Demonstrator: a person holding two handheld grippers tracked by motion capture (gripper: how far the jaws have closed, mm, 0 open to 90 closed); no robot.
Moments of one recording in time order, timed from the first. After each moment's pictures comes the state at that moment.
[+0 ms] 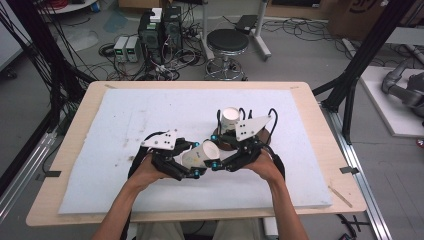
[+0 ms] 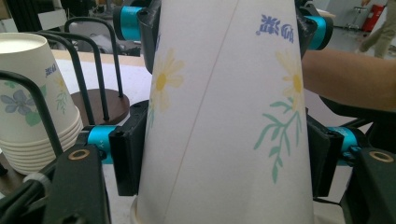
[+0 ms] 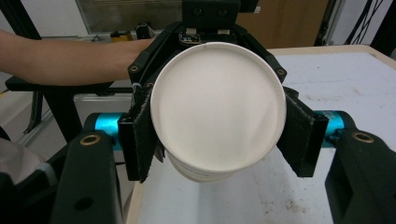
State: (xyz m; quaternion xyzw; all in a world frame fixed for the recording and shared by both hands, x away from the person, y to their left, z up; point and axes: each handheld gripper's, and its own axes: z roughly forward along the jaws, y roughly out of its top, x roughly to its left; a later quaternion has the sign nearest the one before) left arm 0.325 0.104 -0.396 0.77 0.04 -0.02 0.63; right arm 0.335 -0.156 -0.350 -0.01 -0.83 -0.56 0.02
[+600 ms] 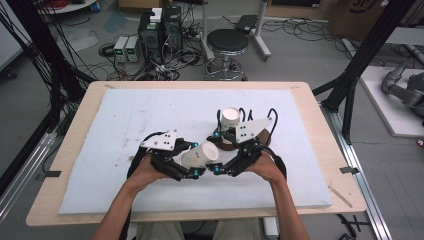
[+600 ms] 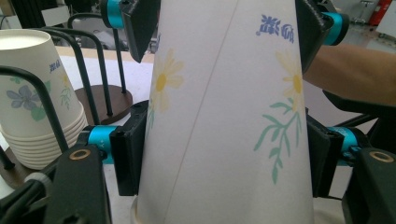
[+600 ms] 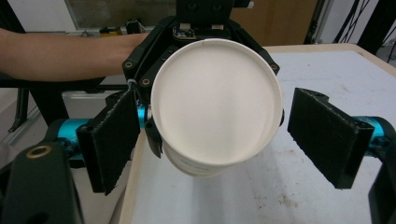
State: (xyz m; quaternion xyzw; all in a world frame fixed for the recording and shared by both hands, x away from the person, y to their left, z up) left arm 0.322 0.107 -0.394 0.78 0.04 -0.01 0.62; right arm 0.330 -0.157 -0.350 -0.02 -0.83 -0.55 0.00
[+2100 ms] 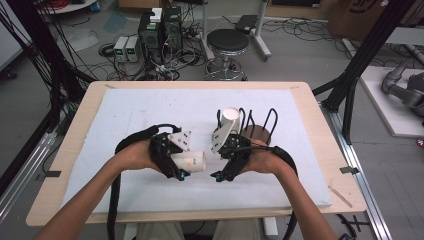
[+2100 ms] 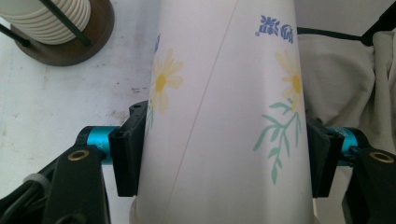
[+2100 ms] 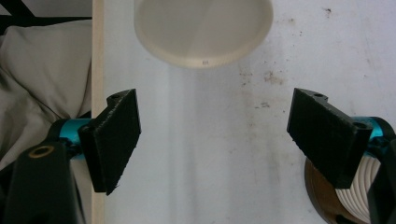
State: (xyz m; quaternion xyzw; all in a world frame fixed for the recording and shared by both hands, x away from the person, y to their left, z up) left arm 0.329 0.091 -0.345 0.96 0.01 0.01 0.29; right arm 0.326 -0.123 -0.340 -0.01 -0.97 -0.25 -0.05
